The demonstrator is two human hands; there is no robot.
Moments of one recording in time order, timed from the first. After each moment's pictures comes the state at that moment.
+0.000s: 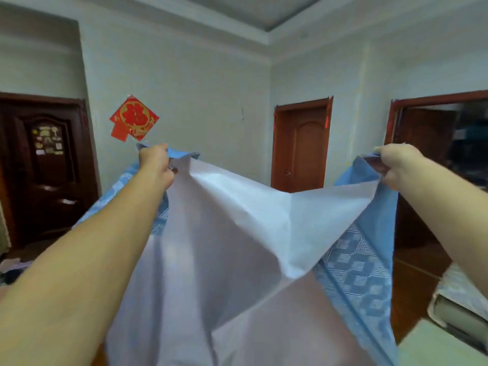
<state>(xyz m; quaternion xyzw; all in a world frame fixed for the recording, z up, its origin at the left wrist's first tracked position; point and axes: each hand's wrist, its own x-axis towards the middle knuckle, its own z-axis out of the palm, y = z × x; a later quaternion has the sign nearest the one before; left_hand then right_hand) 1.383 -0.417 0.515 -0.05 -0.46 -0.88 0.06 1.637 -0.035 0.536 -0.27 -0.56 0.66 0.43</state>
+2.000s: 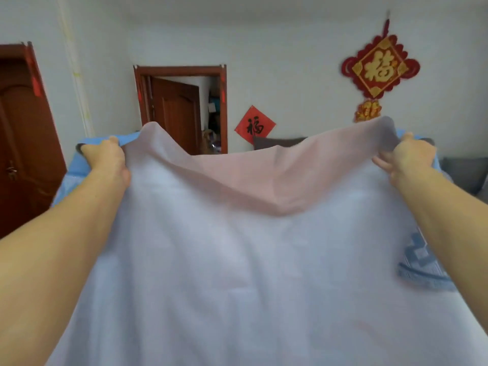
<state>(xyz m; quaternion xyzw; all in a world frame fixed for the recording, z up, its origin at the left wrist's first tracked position) 1.563 0.531 0.469 -0.15 -0.35 -0.90 -0.20 2.150 0.580 0.490 -0.43 -0.27 0.37 0.77</state>
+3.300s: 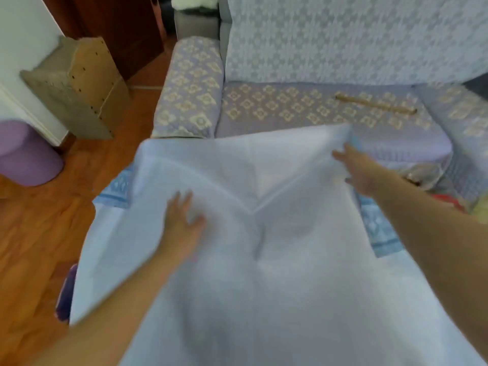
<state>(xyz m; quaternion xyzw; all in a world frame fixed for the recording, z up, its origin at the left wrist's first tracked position) 1.751 0.719 -0.121 -0.50 -0.73 -0.32 -0.33 2.120 0.886 -0.042 -0.70 -0.45 0.48 0.27</state>
